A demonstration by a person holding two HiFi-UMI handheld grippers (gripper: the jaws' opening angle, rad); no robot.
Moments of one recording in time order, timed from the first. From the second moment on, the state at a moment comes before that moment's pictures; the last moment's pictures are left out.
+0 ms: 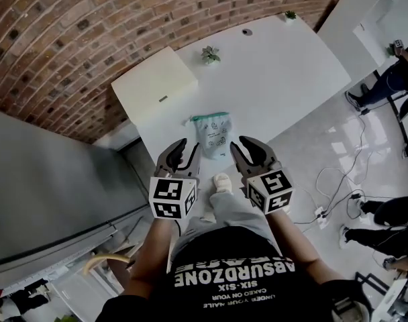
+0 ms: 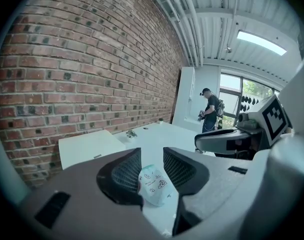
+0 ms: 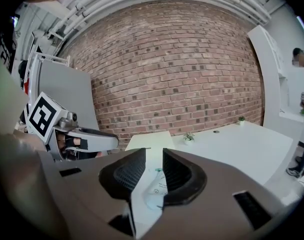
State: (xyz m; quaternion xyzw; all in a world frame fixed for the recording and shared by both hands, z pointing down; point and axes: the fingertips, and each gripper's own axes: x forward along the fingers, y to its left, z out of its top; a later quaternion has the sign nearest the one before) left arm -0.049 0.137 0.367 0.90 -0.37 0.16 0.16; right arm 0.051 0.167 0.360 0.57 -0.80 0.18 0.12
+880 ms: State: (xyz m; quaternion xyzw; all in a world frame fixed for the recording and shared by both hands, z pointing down) left arm -0.030 0.067 0.402 0.86 -0.42 0.20 0.19; right arm 0.101 0.088 0.396 0.49 -0.83 0.20 0.16
